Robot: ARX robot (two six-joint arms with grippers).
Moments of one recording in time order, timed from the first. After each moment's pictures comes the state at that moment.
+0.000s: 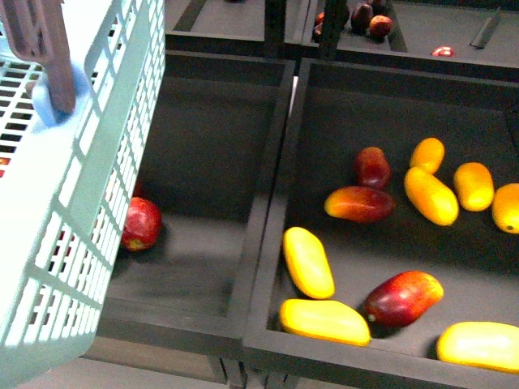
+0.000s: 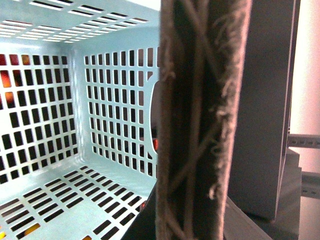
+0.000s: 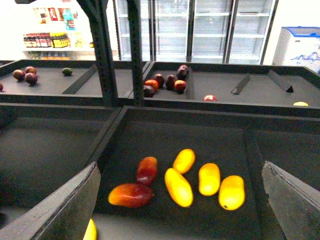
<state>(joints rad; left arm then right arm) -0.30 0.96 0.84 -0.17 -0.58 -1.56 0.00 0.00 0.01 0.00 0.00 0.00</state>
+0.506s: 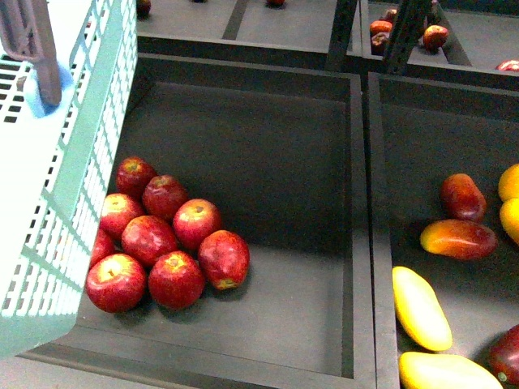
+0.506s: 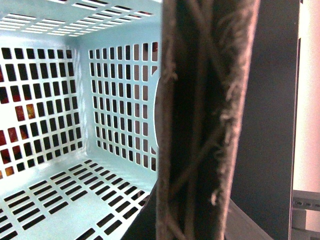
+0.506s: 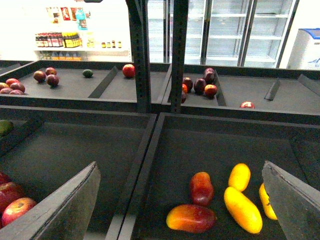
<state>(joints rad) -0.30 0.96 0.84 -0.17 -0.61 -1.55 0.00 0.00 0.01 0.00 0.00 0.00</state>
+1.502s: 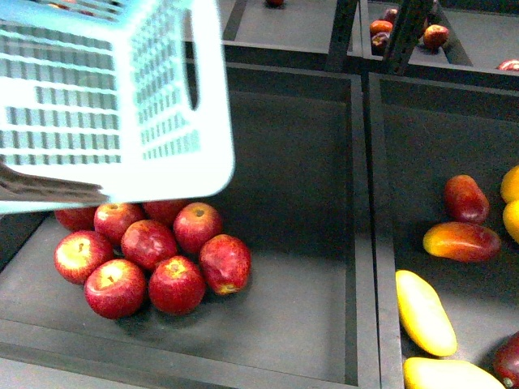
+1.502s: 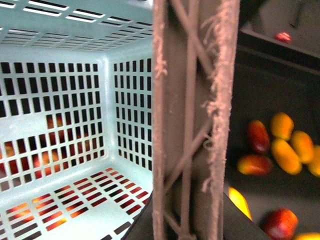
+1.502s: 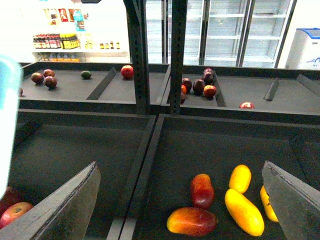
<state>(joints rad) -0.34 1.34 0.98 -0.11 -0.01 -0.33 0.00 0.00 0.01 0.00 0.00 0.00</state>
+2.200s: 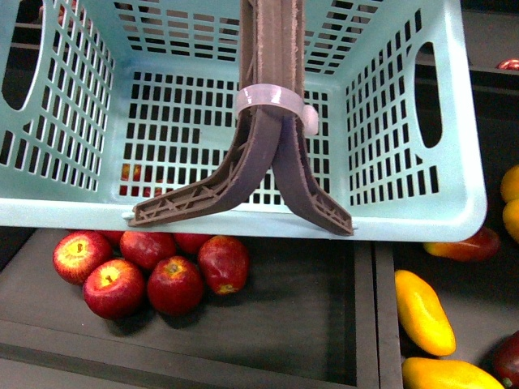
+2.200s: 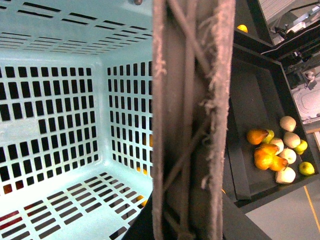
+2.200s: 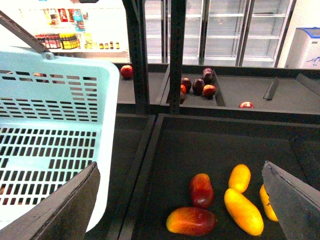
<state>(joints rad) -0.50 1.60 1.17 -0.02 0.21 -0.52 0.00 0.00 0.01 0.00 0.00 0.00</state>
